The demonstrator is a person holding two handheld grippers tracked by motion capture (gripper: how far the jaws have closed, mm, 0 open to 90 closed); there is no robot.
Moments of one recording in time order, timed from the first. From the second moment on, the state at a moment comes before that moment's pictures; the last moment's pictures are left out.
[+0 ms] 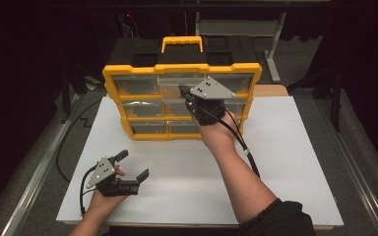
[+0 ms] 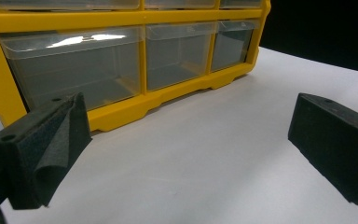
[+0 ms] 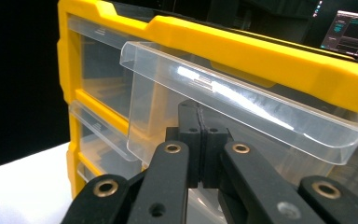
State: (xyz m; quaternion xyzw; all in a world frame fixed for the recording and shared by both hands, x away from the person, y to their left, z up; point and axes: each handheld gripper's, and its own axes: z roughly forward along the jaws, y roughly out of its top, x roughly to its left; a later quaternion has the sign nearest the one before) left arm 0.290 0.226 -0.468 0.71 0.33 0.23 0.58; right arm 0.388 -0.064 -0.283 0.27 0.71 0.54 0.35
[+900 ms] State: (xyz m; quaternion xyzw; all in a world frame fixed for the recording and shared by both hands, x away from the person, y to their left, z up) left arm 0.291 0.226 -0.469 0.71 0.33 0.22 0.58; right arm 0.415 -0.057 -0.281 0.29 0.71 0.53 0.36
